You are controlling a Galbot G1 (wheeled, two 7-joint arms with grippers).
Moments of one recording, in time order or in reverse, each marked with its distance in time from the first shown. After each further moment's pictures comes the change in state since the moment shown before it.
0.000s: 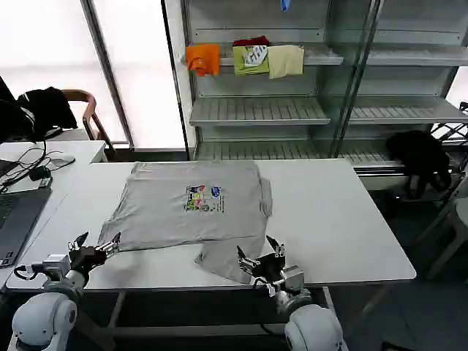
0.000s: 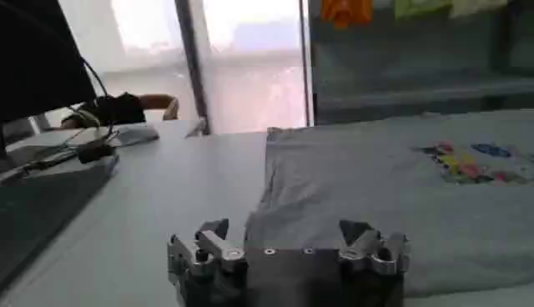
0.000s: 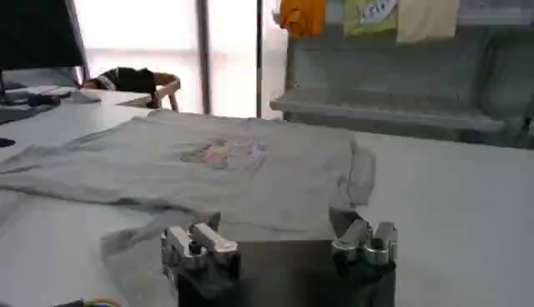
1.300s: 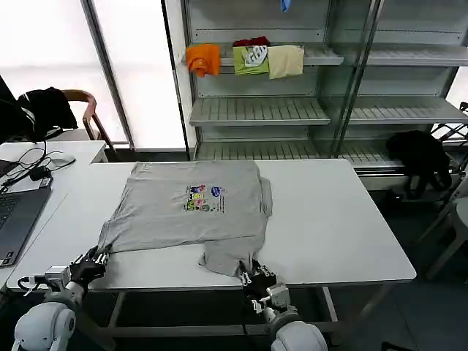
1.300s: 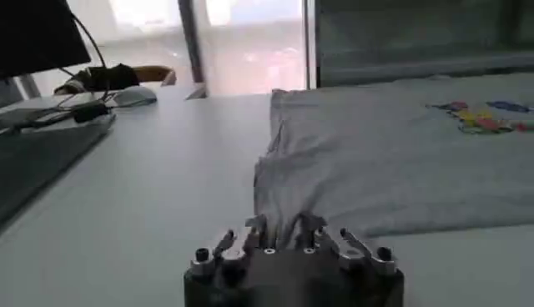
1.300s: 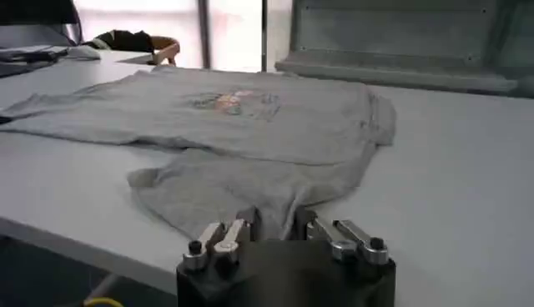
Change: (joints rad) left arm 0.016 0.005 0.014 0.084 -0.015 -0.037 0.037; right arm -0.052 0.007 -0.056 -0.040 -0.019 0.002 0.052
